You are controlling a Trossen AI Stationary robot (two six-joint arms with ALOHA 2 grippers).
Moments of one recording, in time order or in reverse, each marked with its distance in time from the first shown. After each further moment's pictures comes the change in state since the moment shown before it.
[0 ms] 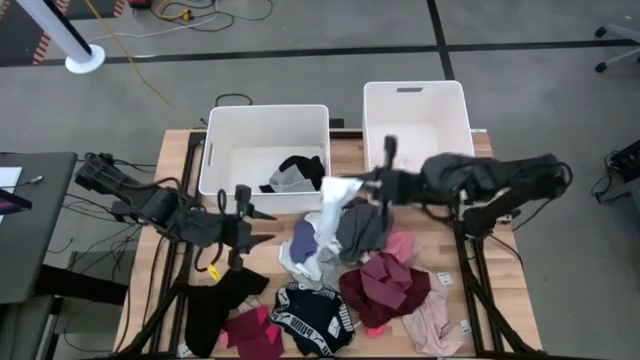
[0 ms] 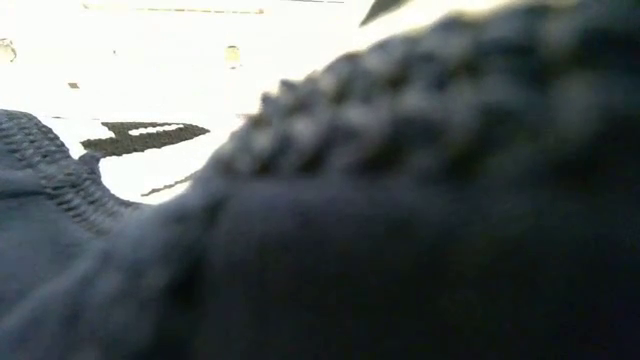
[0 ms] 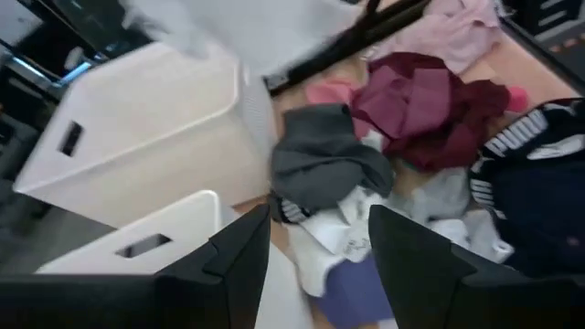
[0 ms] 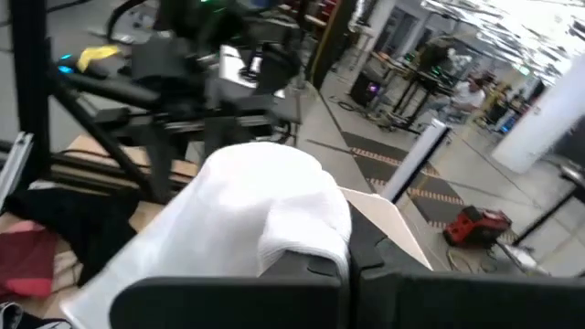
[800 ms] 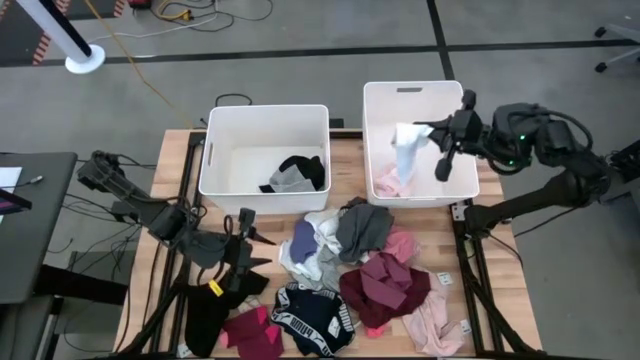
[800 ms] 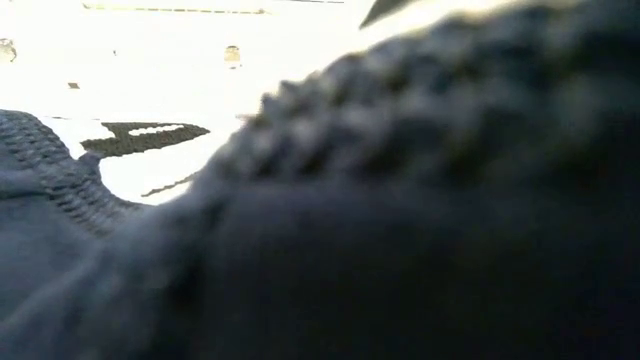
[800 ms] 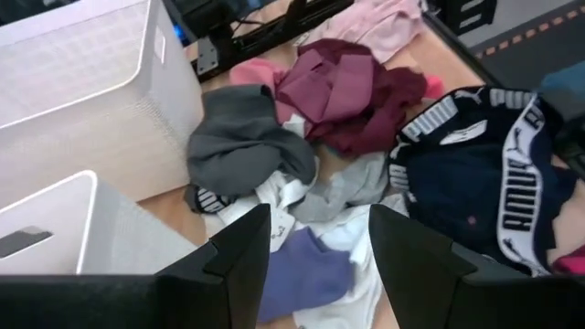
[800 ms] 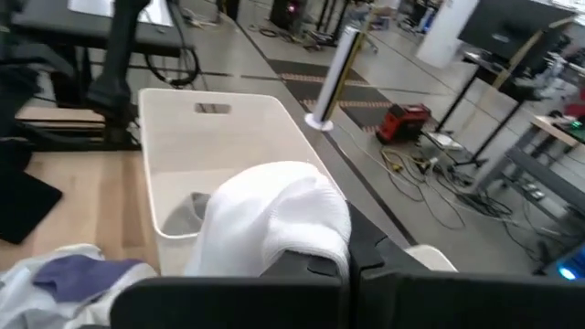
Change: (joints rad) left arm -0.090 0.001 -0.154 0.107 0.062 -0.134; right arm -0.281 -0.329 -0.016 -0.450 0.000 0.138
